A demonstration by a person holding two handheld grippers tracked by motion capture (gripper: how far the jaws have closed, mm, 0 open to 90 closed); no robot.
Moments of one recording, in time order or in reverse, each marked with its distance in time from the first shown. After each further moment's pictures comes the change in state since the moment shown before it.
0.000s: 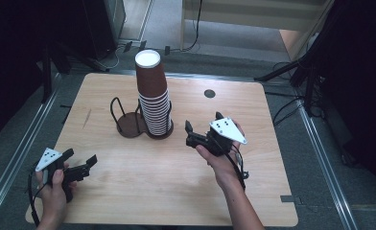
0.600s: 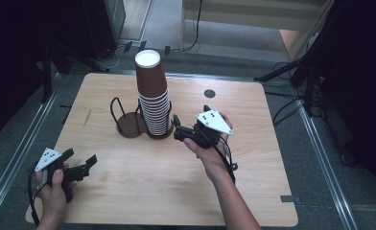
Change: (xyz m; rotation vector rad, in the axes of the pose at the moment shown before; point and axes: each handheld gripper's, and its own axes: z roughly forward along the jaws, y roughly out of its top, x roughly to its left) left arm 0.001 0.000 0.000 0.000 -0.003 -0.004; right arm 0.022 0.011 0.024 0.004 0.041 -0.013
